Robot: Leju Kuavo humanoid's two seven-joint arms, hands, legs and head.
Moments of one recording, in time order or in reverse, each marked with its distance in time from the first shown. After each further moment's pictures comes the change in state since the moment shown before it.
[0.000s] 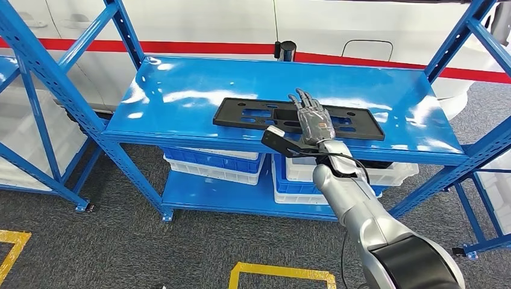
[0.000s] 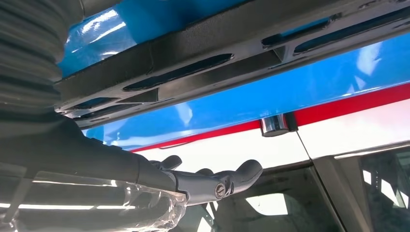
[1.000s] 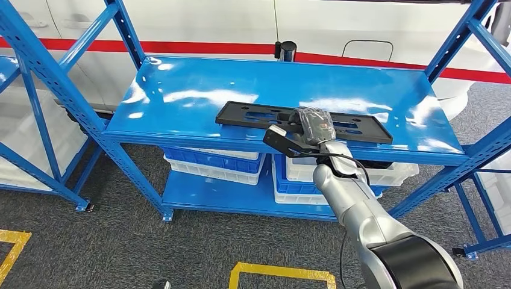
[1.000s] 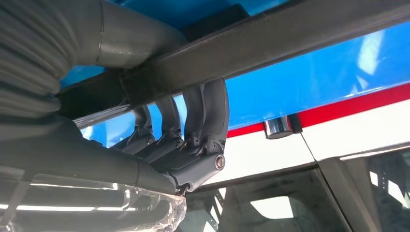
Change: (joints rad) left arm -0.021 -0.023 0.000 0.000 0.021 0.019 0.002; right arm -0.007 0.011 -0.065 0.040 0.014 -0.015 -0.019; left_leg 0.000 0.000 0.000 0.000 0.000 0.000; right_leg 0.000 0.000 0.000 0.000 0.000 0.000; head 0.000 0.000
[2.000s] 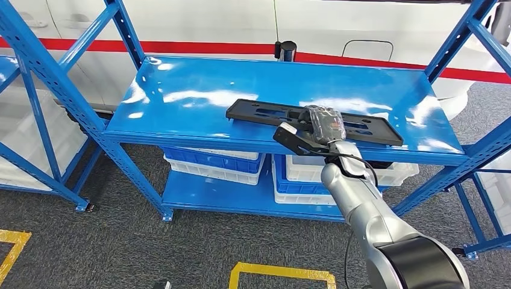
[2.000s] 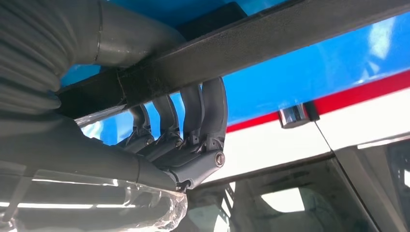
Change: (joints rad) left arm -0.003 0.000 -0.010 0.000 -0.003 0.015 0.007; right arm 0.005 -0.026 -0.044 0.001 -0.003 -0.052 -0.031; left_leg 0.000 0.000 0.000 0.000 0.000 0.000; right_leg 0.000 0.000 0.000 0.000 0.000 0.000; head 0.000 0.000
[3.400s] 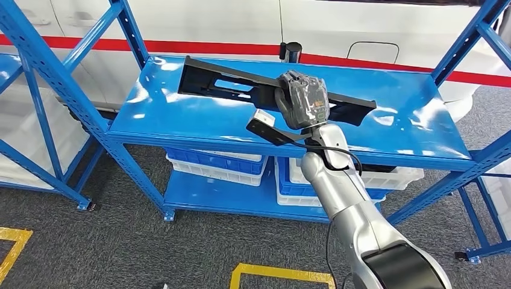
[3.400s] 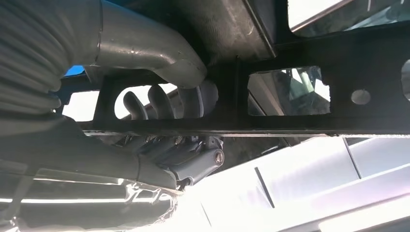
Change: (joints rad) left arm 0.004 0.002 -0.013 0.003 0.075 0.019 0.042; right arm 0.043 0.079 0.072 -0.351 0.000 -0.091 -0.071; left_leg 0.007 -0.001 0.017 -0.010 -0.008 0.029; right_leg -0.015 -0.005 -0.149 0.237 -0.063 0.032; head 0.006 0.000
